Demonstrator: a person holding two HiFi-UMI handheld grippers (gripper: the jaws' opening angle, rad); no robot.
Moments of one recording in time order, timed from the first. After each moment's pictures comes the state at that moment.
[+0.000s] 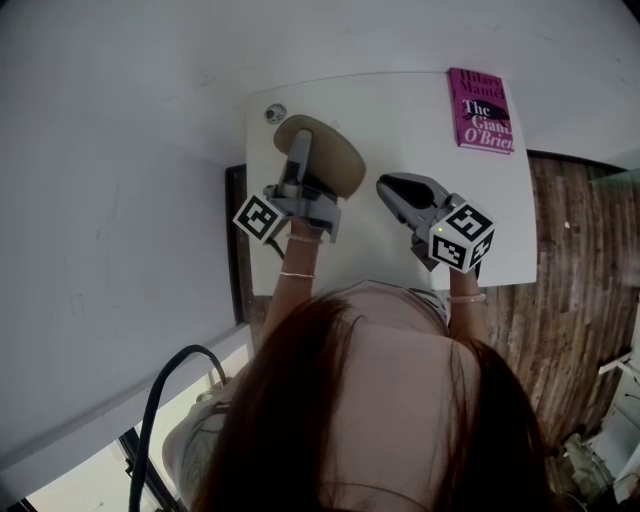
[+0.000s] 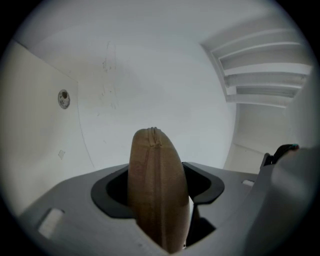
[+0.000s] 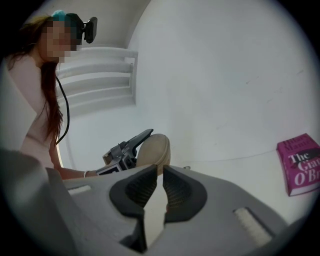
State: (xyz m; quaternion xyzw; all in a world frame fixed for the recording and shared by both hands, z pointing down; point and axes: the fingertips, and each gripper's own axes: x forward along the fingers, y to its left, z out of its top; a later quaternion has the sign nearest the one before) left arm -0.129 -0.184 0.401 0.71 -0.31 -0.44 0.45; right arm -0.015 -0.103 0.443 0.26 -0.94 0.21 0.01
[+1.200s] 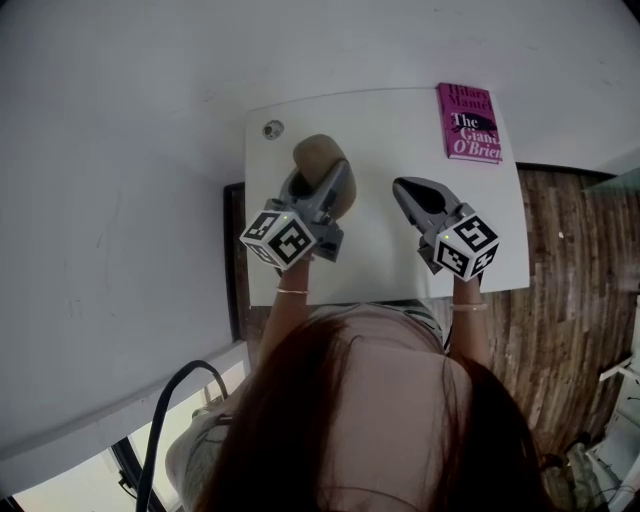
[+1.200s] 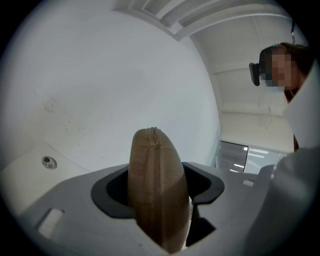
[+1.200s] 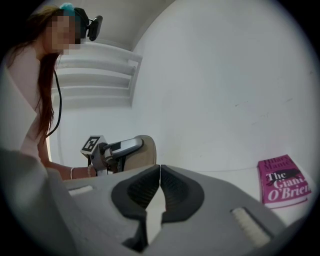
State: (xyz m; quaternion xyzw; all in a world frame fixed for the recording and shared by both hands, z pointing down) left arm -0.085 -0.149 0.394 0.87 -0.41 -0.15 0.22; right arm 0.027 -0.104 0.429 0.33 -0.93 0.15 0.01
